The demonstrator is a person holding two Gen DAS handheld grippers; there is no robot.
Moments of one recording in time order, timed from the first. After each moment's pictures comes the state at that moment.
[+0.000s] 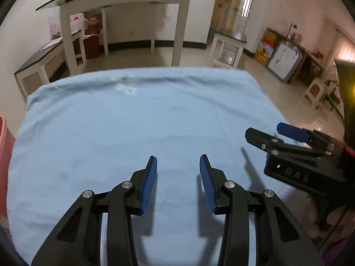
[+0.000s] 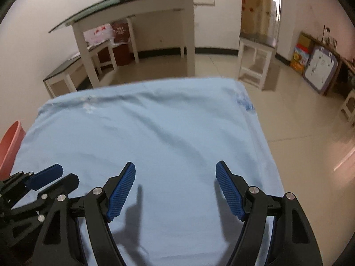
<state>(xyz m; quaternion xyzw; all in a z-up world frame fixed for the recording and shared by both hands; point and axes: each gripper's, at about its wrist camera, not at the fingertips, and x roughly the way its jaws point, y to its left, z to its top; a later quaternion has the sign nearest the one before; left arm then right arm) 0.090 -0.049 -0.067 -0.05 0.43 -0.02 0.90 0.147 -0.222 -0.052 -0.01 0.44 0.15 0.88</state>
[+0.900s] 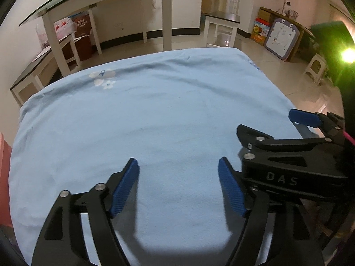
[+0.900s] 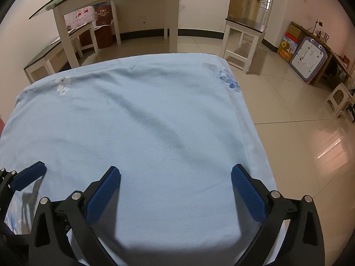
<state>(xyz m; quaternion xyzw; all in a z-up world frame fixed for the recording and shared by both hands) 0.104 -0.072 -0.077 0.00 0.46 -0.03 0.89 0.153 -0.219 -0.067 -0.06 0.48 0.09 0.87</state>
